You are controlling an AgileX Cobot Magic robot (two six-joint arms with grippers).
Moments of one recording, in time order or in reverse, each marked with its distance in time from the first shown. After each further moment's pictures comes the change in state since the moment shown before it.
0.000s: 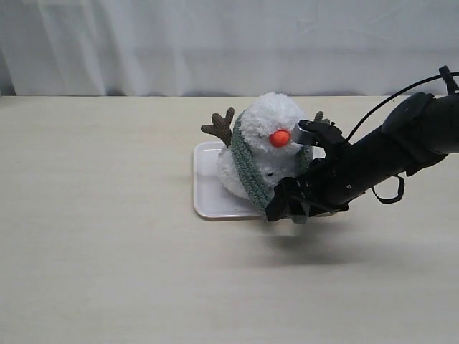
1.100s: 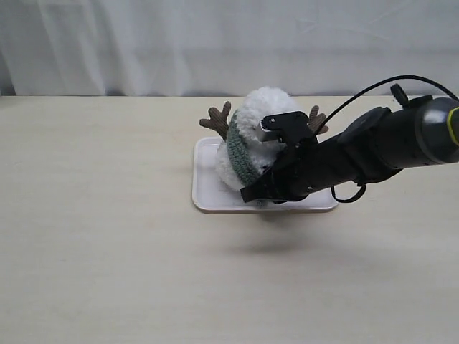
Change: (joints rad) left arm 0.000 0.000 0.000 0.000 0.000 0.000; right arm 0.158 0.036 -0.002 0.229 -0.343 -0.298
